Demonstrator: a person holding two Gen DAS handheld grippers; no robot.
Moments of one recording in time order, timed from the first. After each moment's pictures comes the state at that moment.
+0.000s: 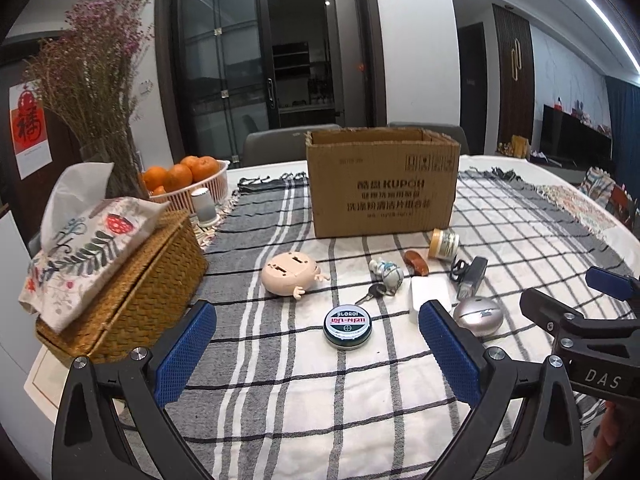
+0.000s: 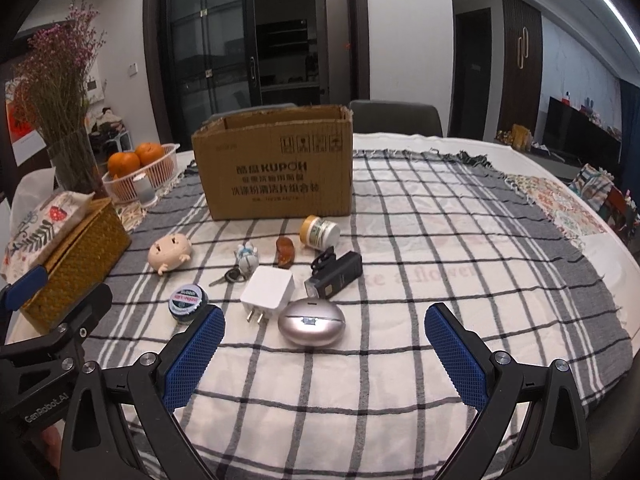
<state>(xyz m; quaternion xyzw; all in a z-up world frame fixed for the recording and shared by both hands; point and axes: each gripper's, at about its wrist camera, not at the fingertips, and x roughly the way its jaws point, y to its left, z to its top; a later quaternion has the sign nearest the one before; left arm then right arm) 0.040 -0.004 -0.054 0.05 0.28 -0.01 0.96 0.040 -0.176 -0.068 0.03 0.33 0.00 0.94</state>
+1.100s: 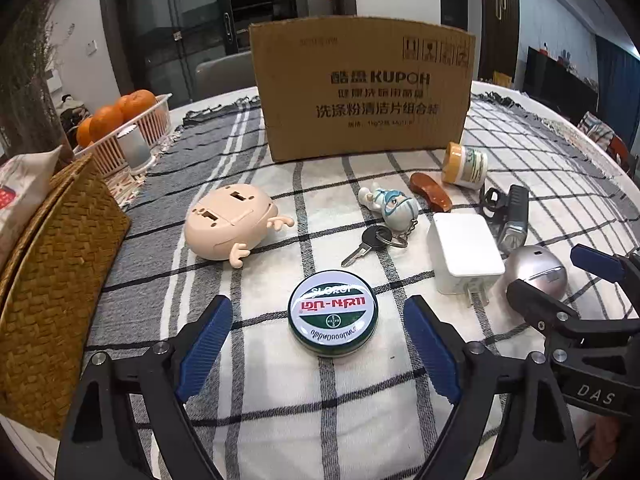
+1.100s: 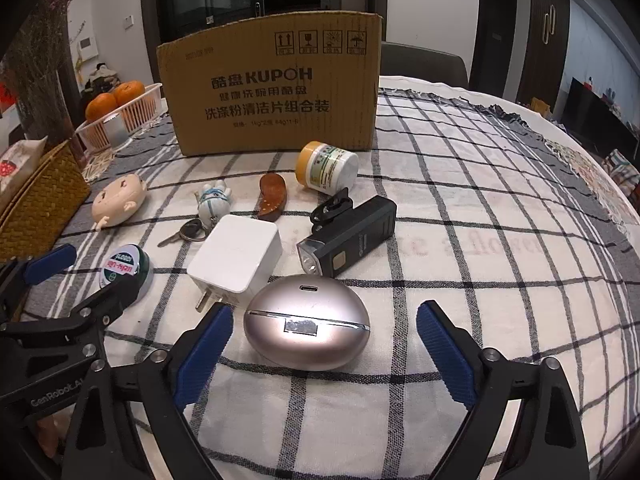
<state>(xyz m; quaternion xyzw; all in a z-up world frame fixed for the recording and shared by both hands) 0.133 -0.015 -0.136 0.07 0.40 -0.06 0.91 0.115 -0.169 -0.147 0.01 0.41 0.01 0.91</state>
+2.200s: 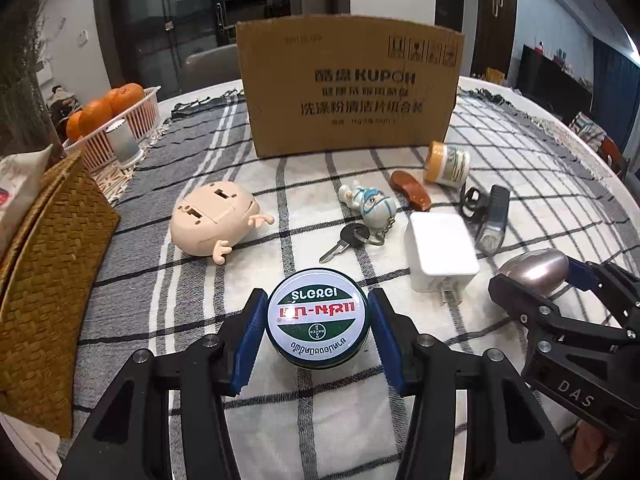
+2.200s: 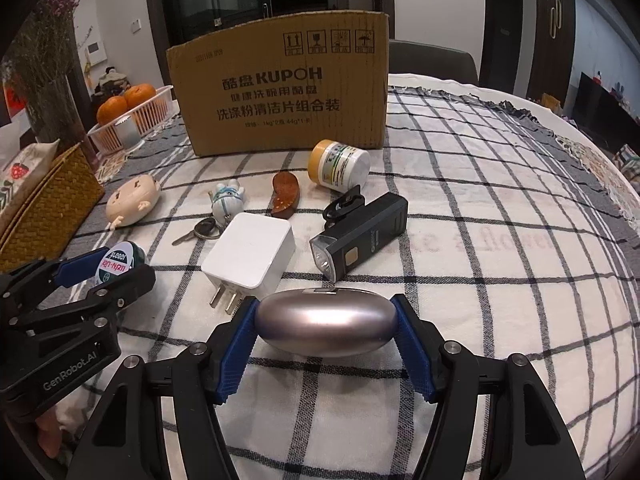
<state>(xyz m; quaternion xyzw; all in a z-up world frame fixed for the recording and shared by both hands) 0.126 -0.021 -0.124 0.05 0.41 -0.08 0.91 0.111 -0.171 -0.144 0.02 0.41 0.04 0.91</state>
